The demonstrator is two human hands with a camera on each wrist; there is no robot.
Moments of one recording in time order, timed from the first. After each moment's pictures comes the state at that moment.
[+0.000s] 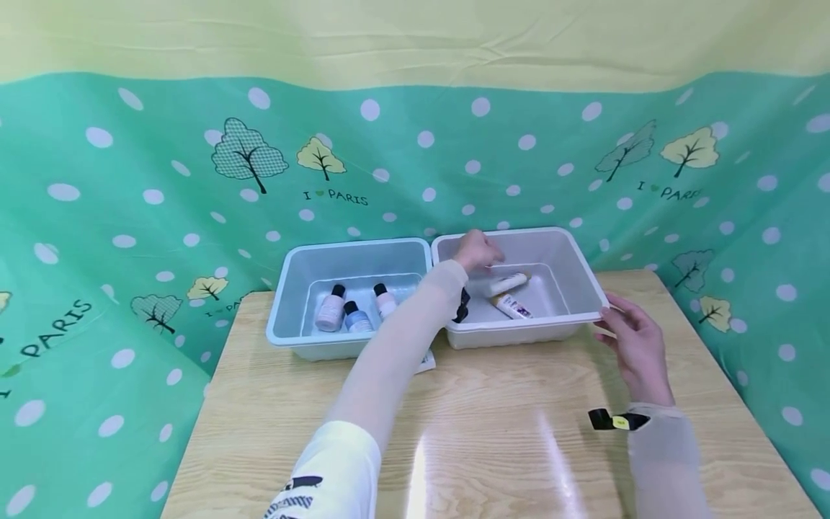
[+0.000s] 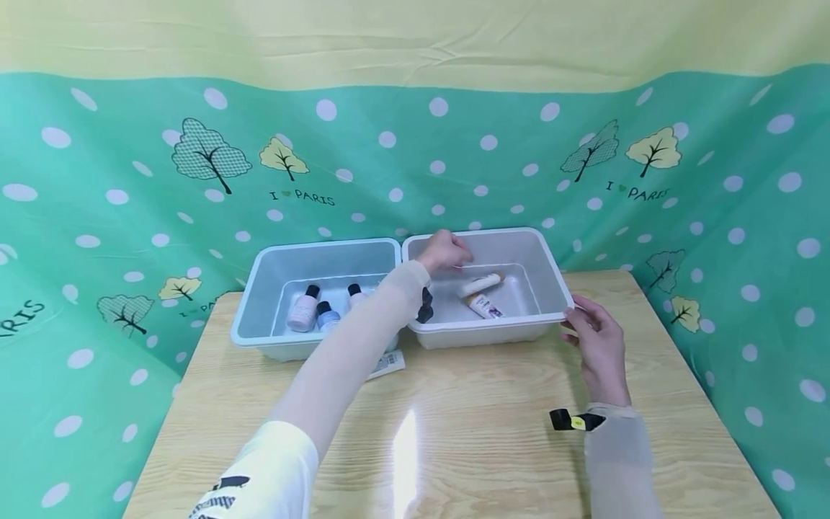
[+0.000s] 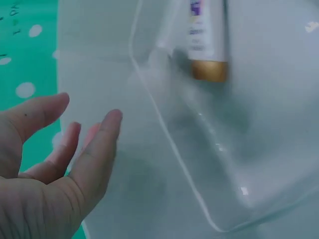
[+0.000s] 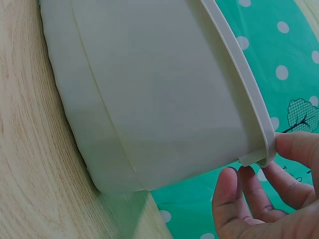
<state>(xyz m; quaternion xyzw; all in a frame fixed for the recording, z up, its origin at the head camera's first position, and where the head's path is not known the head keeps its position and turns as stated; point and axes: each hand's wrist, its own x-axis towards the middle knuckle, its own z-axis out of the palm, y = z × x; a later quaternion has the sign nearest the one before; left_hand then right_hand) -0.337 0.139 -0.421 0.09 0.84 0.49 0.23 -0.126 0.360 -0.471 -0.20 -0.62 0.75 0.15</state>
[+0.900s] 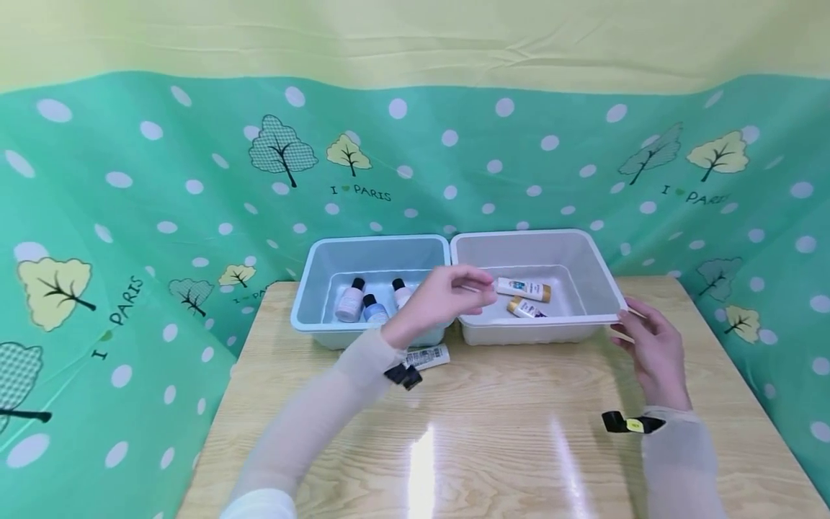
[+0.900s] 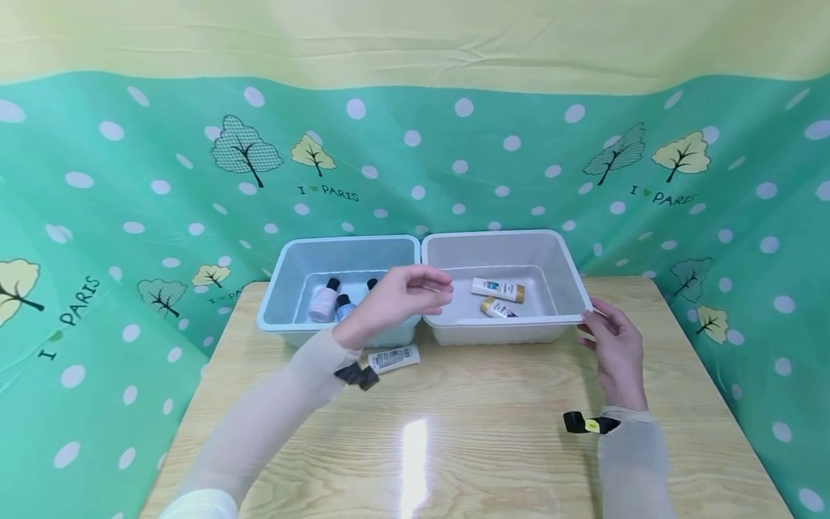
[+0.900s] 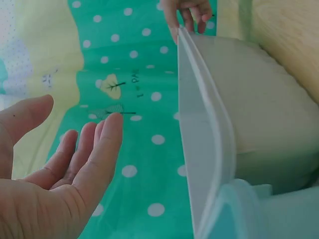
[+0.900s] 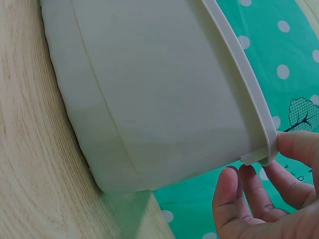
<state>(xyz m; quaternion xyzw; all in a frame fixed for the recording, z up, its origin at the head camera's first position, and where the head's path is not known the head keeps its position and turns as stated) -0.198 0.014 -0.355 0.25 0.72 0.61 0.21 -0.124 0.361 -0.469 -0.22 -0.62 0.75 0.13</state>
